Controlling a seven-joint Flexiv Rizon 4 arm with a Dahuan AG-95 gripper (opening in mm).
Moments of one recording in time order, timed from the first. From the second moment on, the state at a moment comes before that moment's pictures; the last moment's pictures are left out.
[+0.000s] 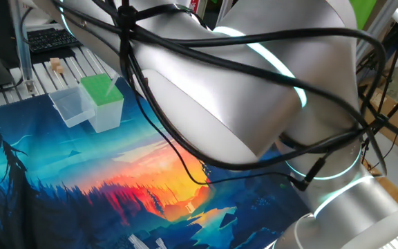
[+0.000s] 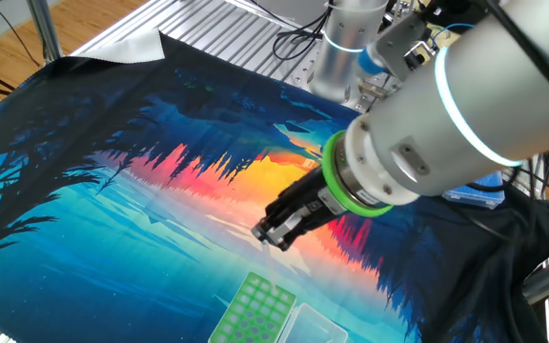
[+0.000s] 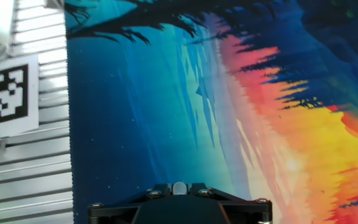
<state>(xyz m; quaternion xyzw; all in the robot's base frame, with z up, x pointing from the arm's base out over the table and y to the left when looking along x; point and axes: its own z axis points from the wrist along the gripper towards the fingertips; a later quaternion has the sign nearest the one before) 0.645 0.118 0.272 0.73 0.65 -0.11 0.19</state>
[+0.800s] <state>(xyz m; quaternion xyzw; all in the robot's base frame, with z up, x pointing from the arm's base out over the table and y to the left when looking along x) 0.641 0.116 0.272 0.72 0.64 -0.12 0.22</state>
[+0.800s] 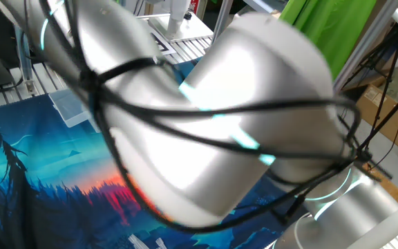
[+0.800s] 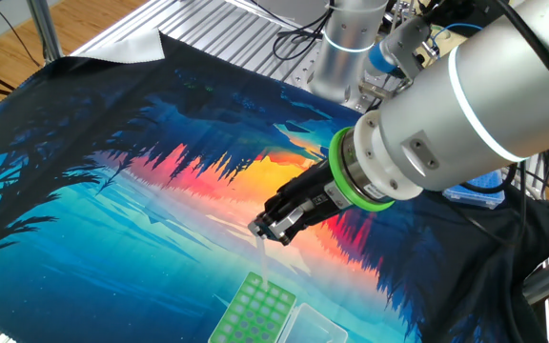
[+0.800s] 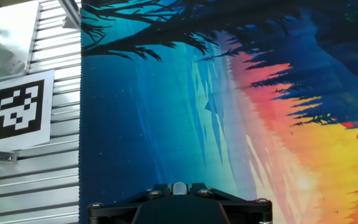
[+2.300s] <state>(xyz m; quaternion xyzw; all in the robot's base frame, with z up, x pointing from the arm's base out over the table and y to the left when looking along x) 0.642 0.115 0.269 0.73 0.63 -0.12 0.24</state>
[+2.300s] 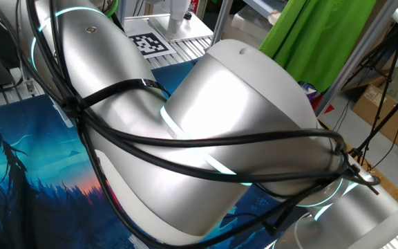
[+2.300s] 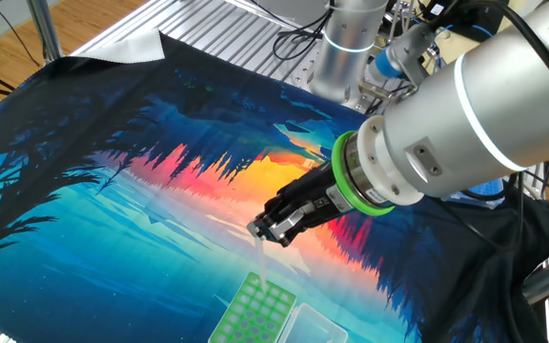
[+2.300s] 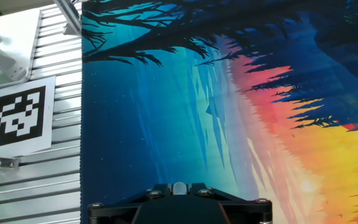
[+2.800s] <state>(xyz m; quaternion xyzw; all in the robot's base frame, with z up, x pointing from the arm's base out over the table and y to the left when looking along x) 0.638 0.110 0.276 0.72 0.63 -0.13 0.24</state>
